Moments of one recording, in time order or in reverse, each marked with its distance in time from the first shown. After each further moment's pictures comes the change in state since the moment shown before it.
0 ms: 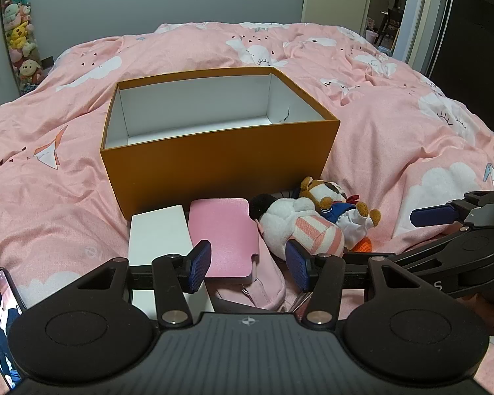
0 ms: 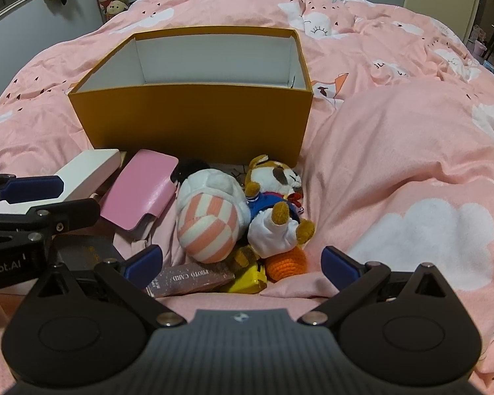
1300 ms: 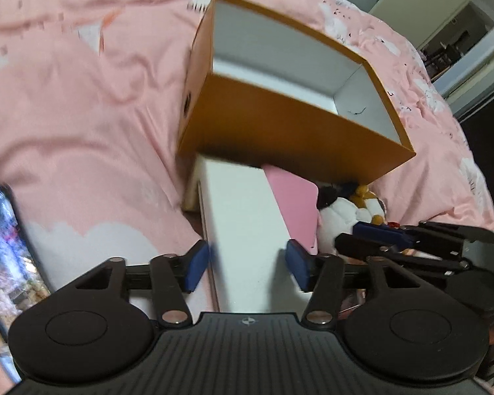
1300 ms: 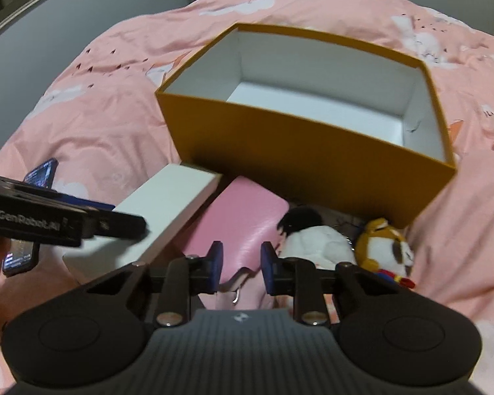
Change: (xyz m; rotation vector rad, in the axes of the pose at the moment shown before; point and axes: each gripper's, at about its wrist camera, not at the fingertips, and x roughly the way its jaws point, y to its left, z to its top) left arm 0.038 0.122 0.001 -0.440 0.238 -0.146; right arm 0.035 0.063 0.056 -0.210 0.057 0.247
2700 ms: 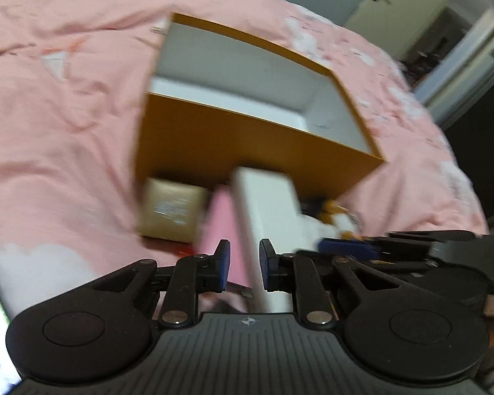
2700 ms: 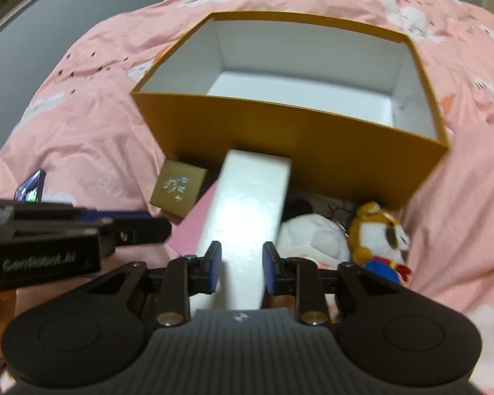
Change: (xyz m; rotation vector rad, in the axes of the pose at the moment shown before) left arm 0.001 -0.035 -0.003 0.062 -0.113 0.013; right arm 0.008 -0.011 0.007 0.068 0.059 -0.010
